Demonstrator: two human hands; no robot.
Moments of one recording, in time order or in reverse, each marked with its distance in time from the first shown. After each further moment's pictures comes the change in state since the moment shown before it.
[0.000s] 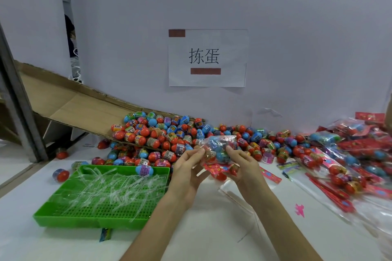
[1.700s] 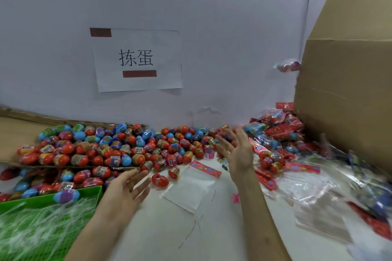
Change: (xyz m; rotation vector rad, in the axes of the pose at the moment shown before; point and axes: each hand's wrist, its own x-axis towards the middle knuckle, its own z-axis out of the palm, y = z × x) left_hand 0.000 -0.002 0.002 0.073 0.159 -0.246; right_hand 0.019 -0.059 -0.114 0.200 0.248 -0.327
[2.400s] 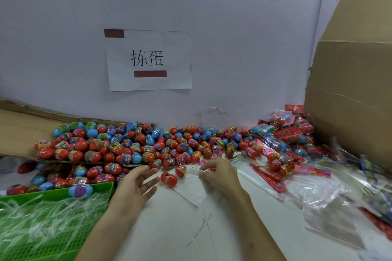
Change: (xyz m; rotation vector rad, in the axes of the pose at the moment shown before) left_hand -0.001 0.003 -0.001 0.111 0.037 0.039; right_hand -0.022 0.054 0.010 -1.418 -0.226 -0.041
